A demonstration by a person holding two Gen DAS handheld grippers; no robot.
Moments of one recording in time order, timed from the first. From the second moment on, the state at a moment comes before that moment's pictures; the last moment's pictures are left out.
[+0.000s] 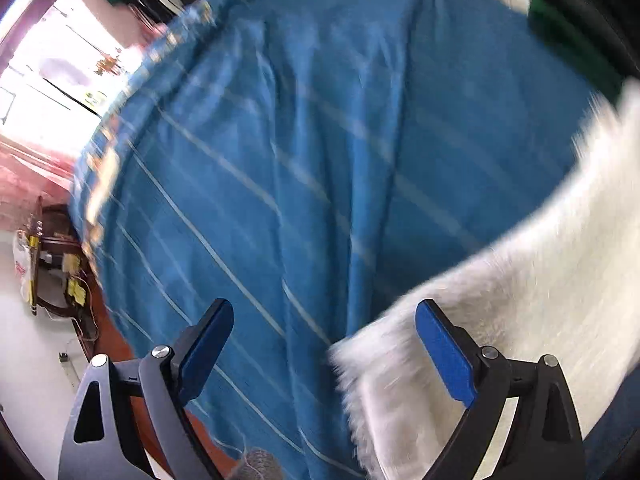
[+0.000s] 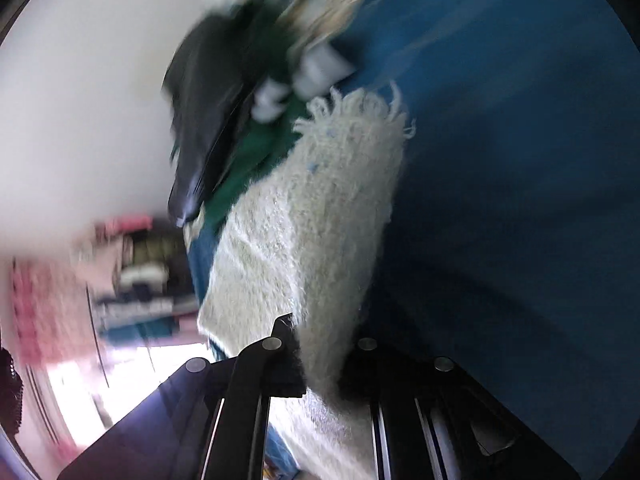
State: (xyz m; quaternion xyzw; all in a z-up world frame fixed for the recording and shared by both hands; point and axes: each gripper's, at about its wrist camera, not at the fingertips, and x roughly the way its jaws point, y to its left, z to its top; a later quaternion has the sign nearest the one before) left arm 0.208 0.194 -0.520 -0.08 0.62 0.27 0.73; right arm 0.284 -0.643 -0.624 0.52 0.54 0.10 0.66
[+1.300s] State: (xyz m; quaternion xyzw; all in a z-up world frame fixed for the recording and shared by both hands) left arm 0.167 0.133 -0.611 -0.25 0.58 0.22 0.74; right arm 0.306 -0.524 -0.573 0.09 0.70 0.22 0.67
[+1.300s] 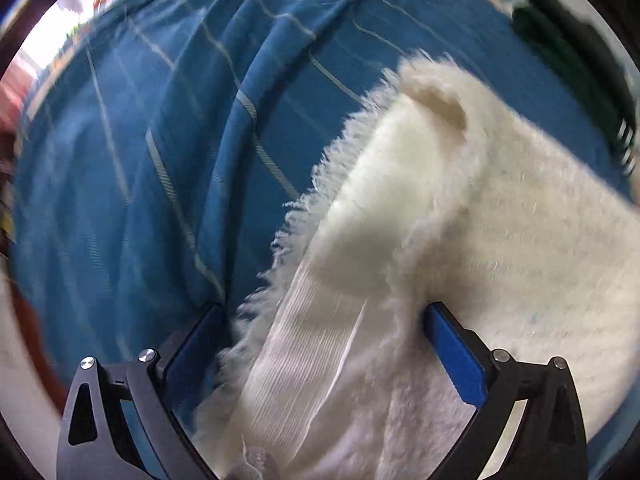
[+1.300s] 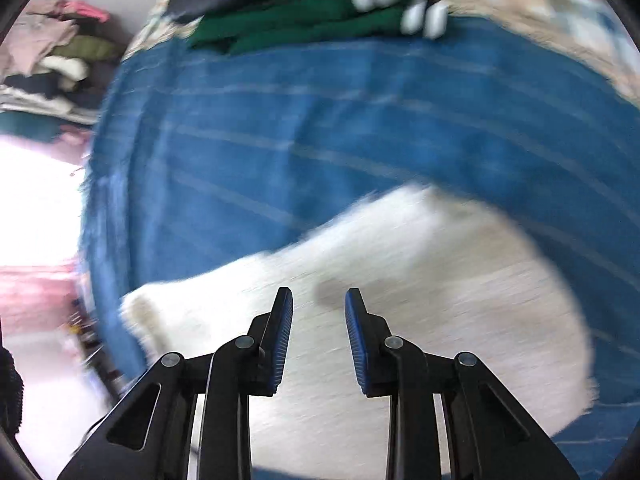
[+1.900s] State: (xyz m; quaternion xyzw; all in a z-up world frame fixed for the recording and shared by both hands) left arm 0.173 0.098 -0.507 -0.15 0.56 0.28 0.77; right arm 0.255 -0.484 -0.631 0.02 0.77 0.22 0.60
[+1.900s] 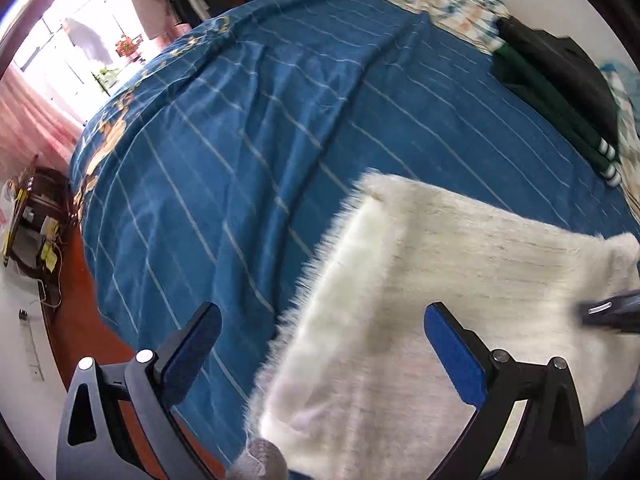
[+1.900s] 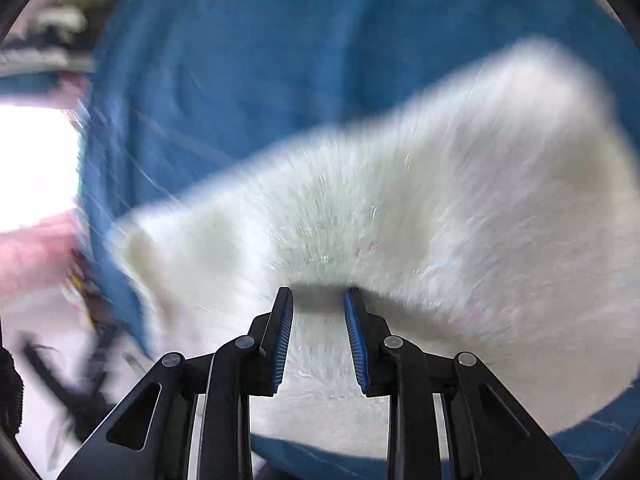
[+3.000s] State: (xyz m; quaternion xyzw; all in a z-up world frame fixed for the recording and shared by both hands) left arm 0.253 0.013 -0.550 -0.09 0.60 0.20 0.77; right arm 0.225 -0.759 -0.647 0.49 0.53 0.16 0.67
